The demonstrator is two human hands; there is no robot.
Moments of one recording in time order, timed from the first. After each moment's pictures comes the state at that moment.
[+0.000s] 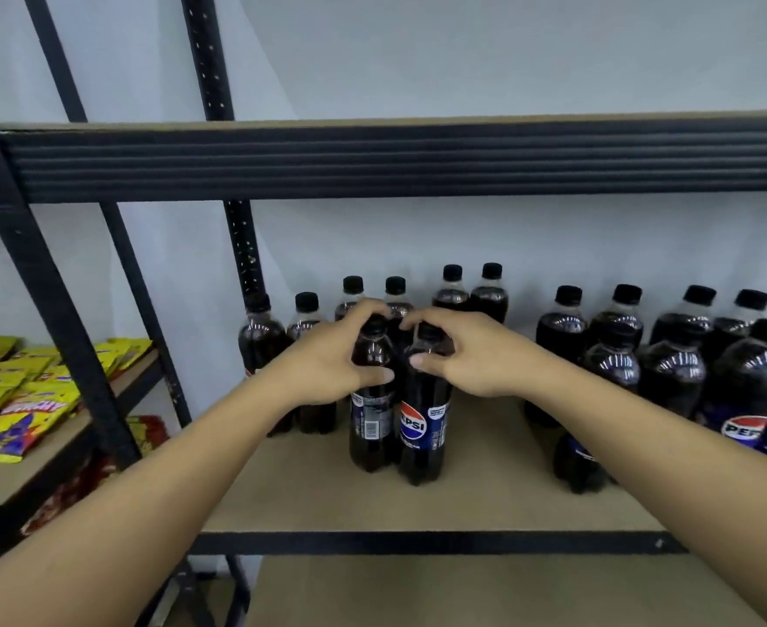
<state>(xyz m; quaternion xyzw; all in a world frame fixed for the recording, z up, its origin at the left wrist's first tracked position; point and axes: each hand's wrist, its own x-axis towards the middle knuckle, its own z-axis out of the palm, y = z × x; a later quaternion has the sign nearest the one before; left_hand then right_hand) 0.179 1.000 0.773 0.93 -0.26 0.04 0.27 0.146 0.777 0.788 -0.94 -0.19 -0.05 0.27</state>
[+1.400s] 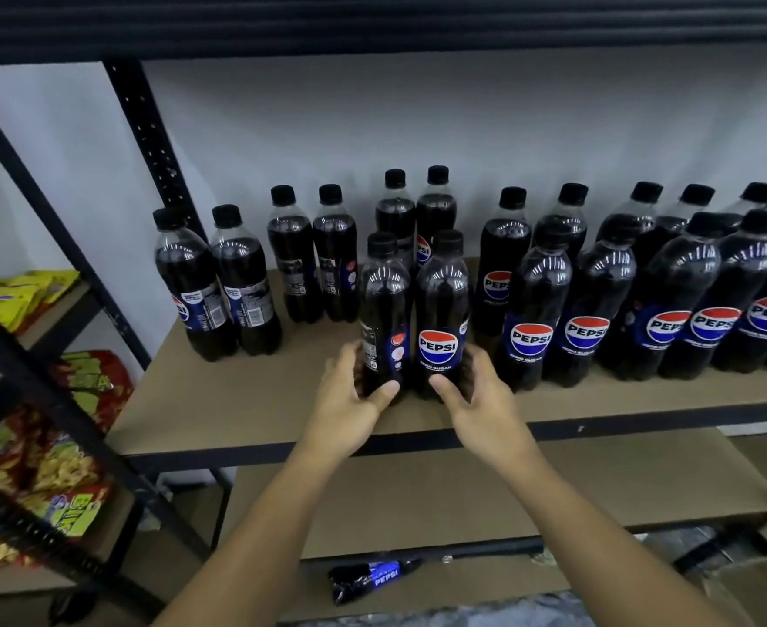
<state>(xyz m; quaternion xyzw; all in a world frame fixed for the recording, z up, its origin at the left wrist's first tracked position) 0.114 0.914 0.609 0.83 -0.09 0.00 0.55 0.072 0.717 0.600 -0.85 0.04 -0.14 0.51</state>
